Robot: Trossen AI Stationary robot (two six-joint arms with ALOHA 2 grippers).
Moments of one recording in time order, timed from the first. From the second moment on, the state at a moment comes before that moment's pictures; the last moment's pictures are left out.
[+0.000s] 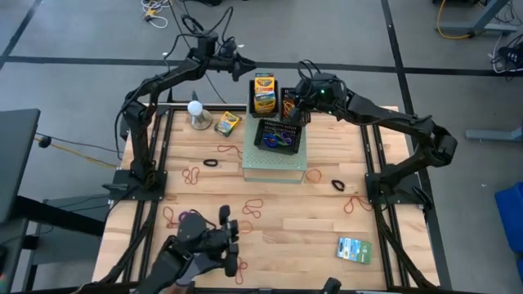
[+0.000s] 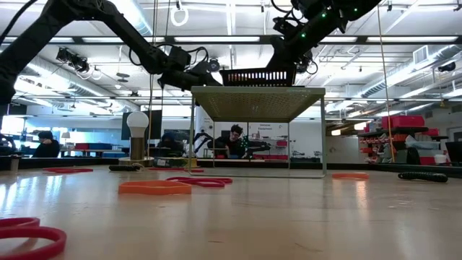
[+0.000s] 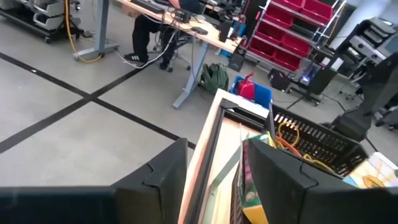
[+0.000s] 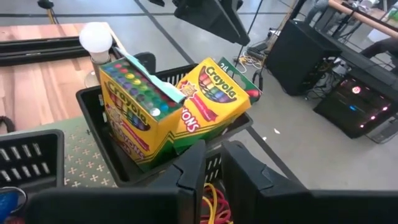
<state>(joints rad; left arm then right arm) 1.00 1.97 1.60 0.11 0.81 -0.08 -0.54 1.45 1.21 -0.19 0.13 -0.19</state>
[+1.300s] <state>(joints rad) 0.98 1.98 1.60 0.03 0.90 0.09 -0.54 1.45 1.21 -0.17 0.13 -0.20</state>
